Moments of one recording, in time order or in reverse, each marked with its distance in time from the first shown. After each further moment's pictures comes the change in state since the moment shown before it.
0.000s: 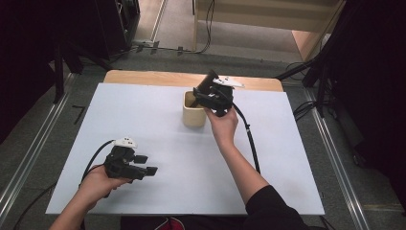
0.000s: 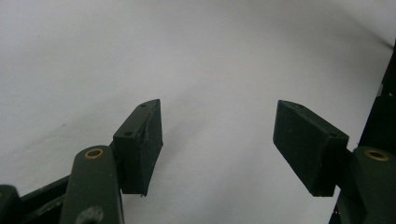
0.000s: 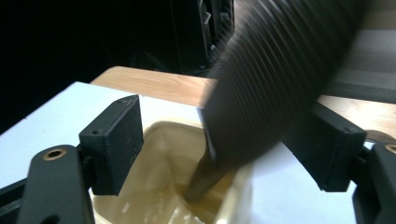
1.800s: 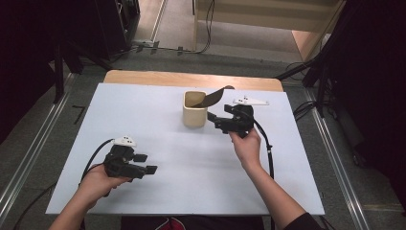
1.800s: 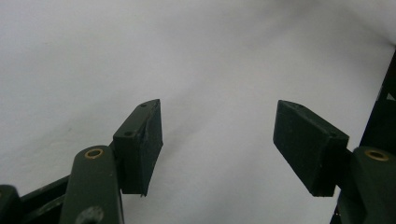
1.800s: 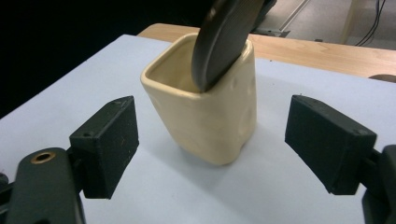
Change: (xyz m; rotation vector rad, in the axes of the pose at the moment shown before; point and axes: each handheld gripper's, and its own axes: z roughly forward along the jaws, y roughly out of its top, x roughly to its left) left arm 0.001 0.003 -0.002 -0.010 0.006 -0.001; right arm -0.025 -0.036 -0.075 0.109 0.174 -0.030
